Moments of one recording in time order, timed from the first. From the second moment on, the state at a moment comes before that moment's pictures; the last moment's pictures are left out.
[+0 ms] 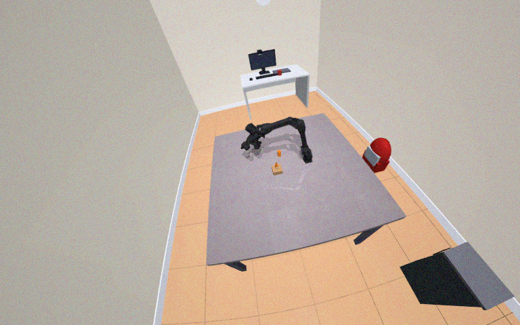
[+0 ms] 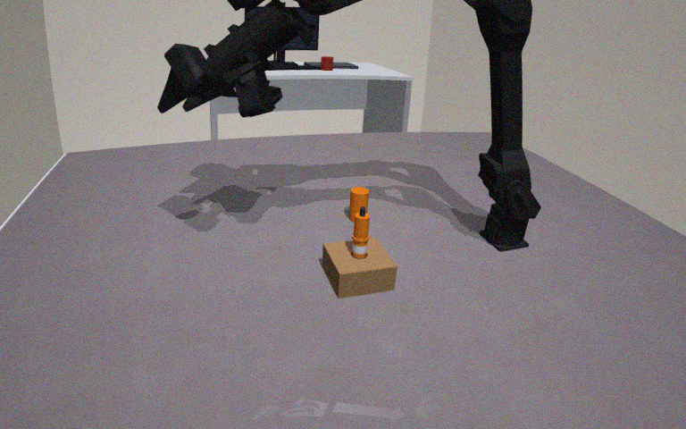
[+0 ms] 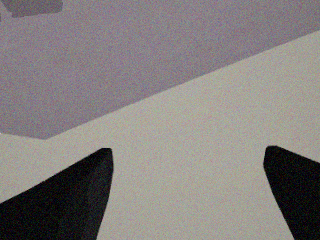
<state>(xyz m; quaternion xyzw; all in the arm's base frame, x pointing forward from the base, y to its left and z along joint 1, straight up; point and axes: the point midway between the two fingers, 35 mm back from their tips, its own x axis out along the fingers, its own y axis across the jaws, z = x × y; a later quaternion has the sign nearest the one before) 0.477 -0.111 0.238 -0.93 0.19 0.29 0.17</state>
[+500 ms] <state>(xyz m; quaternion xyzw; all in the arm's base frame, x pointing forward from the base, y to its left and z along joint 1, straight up) 0.439 -0.113 0.223 -0.89 0.21 0.35 0.18</state>
